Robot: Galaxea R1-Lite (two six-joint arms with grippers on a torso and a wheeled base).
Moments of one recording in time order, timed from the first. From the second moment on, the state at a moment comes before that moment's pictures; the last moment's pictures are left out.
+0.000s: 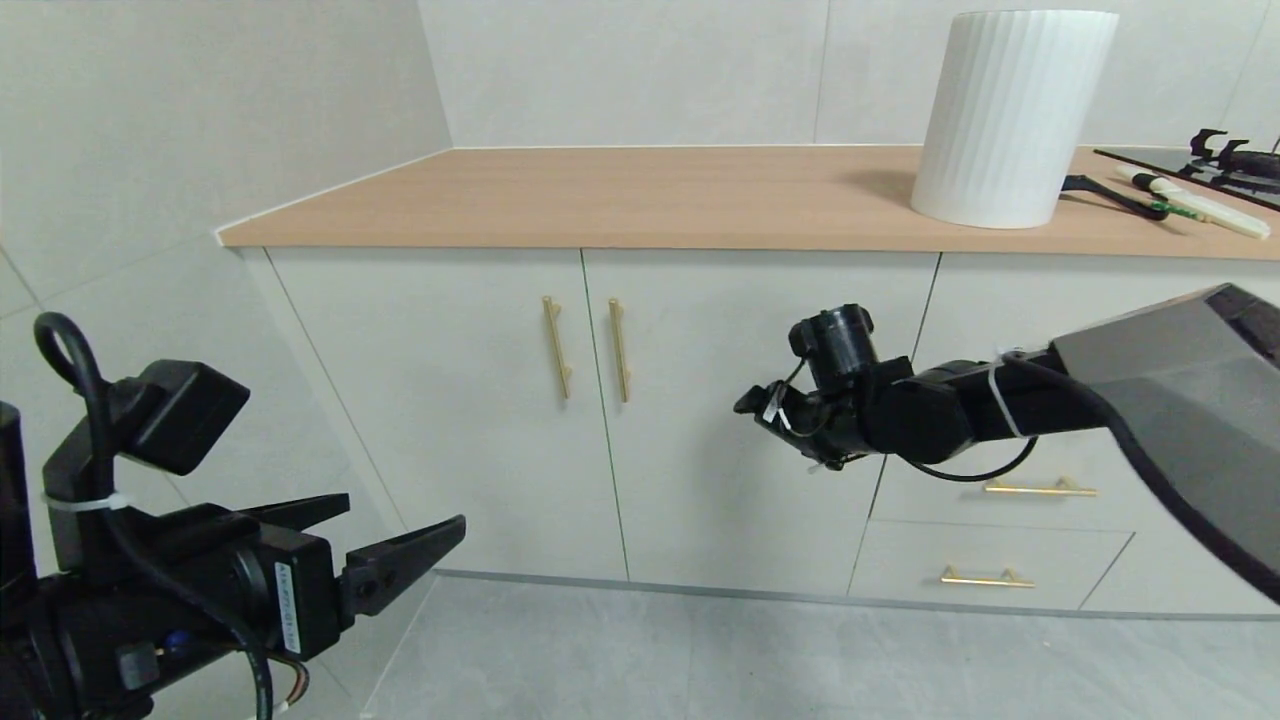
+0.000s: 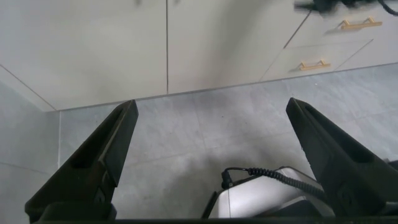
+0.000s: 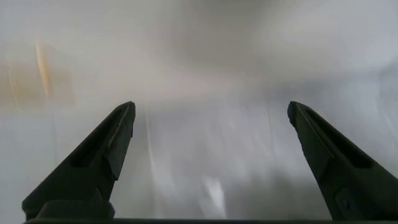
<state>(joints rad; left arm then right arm) -0.50 1.15 -0.57 -0.19 0.10 -0.20 0.52 2.23 -1.54 -0.08 -0.12 0.83</state>
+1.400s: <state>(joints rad) -0.33 0.52 -0.57 0.12 0.11 -0.14 0.31 0.56 -0.50 -0.09 -0.15 0.14</state>
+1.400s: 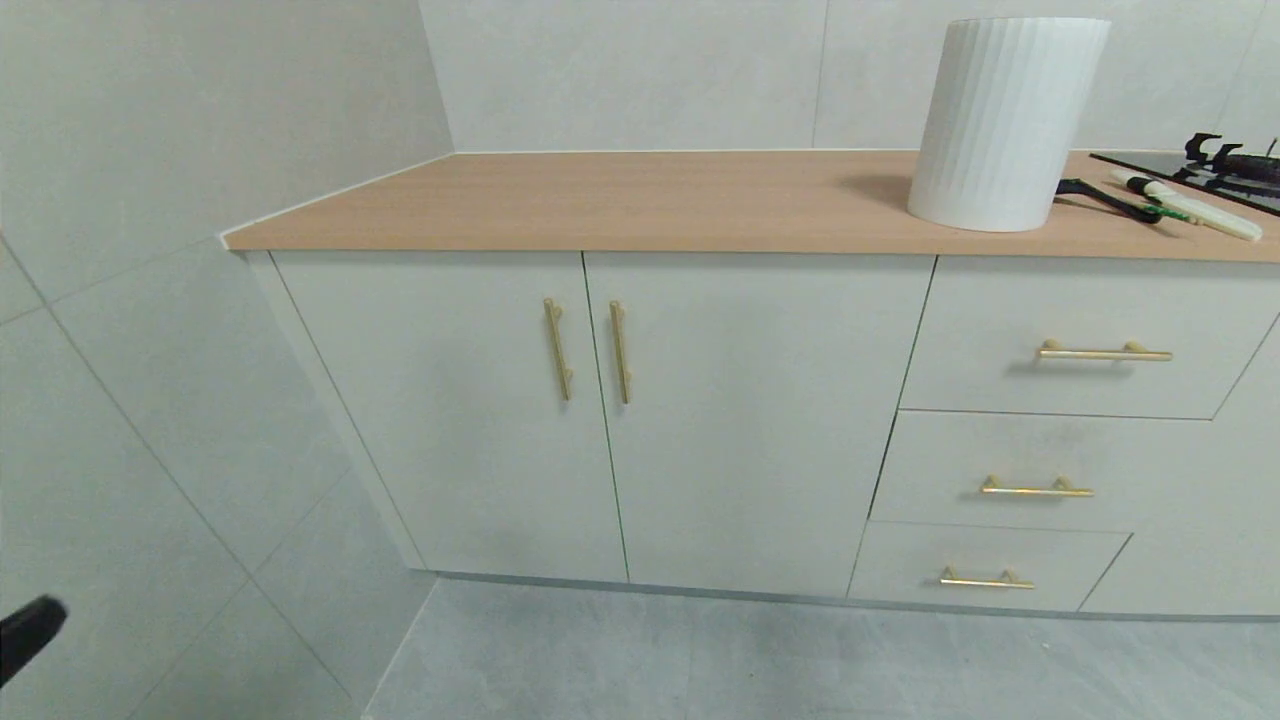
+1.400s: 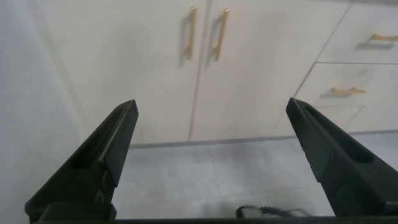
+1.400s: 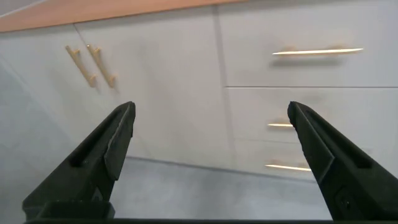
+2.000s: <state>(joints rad) -0.13 0.12 -0.39 0.22 0.16 -0.14 0.02 0.05 -0.45 0.25 -0.19 0.05</state>
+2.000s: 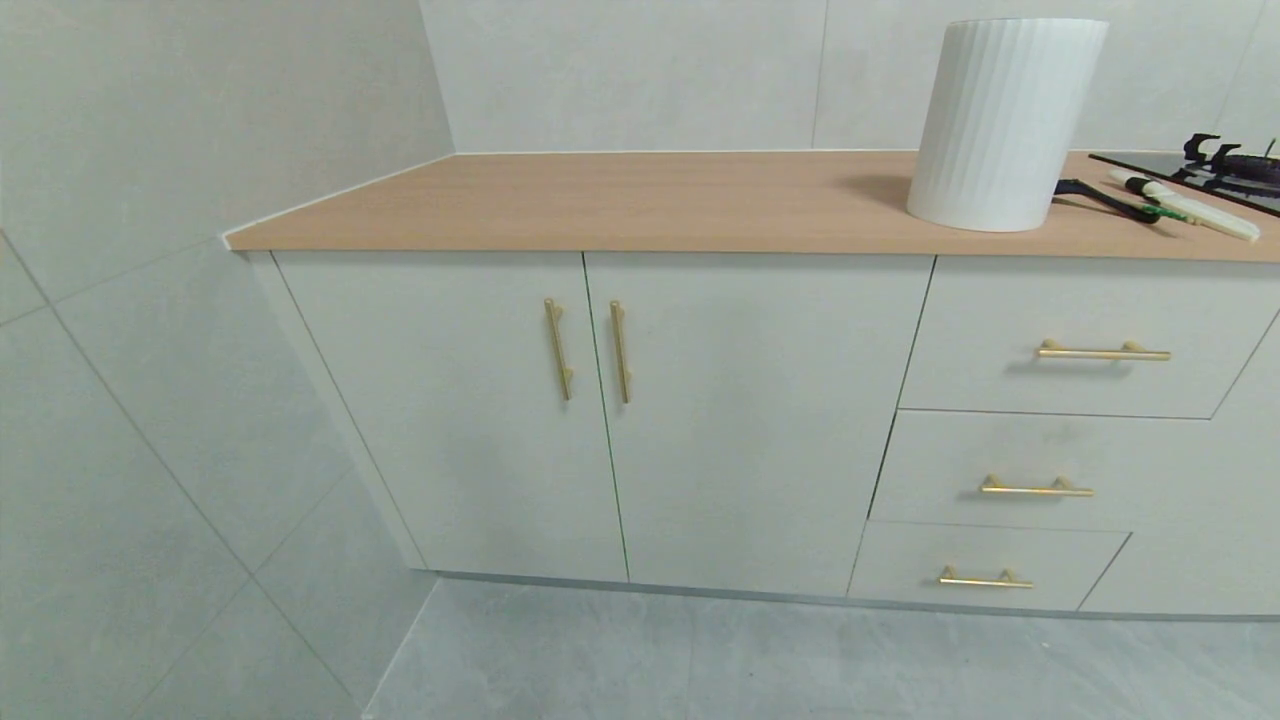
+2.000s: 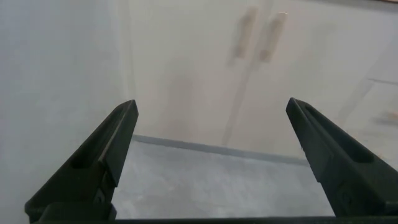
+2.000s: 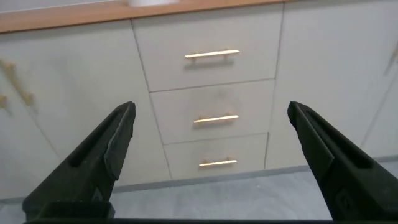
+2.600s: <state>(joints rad) 0.00 0.00 -0.21 0.17 0.10 0.01 0.00 0.00 -0.11 -0.02 -0.19 -0.01</state>
